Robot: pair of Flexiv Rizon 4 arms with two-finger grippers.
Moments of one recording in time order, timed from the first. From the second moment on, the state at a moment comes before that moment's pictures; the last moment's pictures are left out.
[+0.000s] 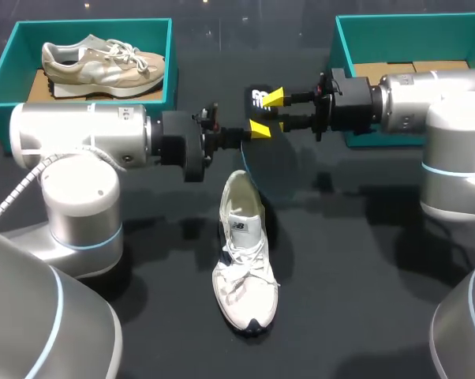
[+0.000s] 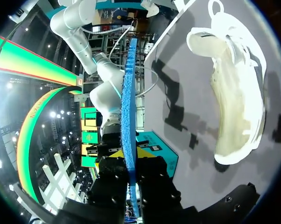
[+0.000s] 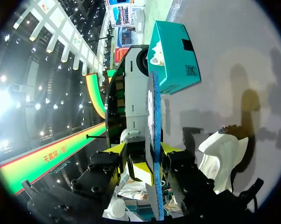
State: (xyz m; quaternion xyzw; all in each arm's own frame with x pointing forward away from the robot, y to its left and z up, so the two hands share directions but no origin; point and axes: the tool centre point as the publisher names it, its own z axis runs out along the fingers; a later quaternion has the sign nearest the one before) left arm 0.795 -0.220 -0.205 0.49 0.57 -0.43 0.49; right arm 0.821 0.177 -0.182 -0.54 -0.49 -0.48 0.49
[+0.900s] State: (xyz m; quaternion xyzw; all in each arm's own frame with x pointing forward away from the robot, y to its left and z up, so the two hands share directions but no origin) left arm 0.779 -0.167 -0.200 0.39 0.64 -0.54 0.38; right arm 0.806 0.155 -0.173 -0.52 -0.49 -0.51 0.48
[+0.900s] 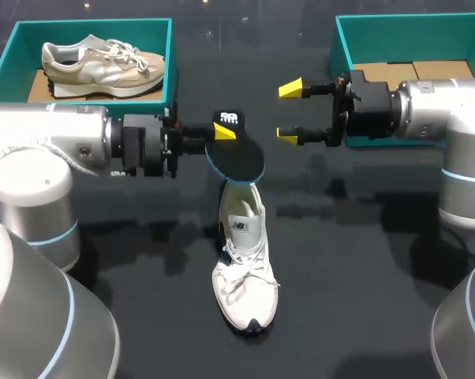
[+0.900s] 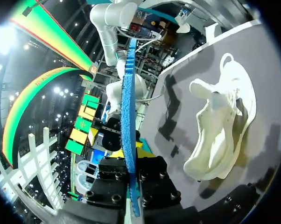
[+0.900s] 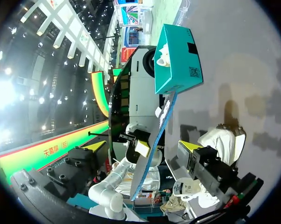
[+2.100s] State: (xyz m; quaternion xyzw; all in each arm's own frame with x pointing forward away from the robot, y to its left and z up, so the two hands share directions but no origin) left arm 0.789 -0.154 -0.175 0.03 0.68 -0.73 -0.03; right arm 0.806 0.155 -0.173 -0.52 -0.49 -0.50 0.48
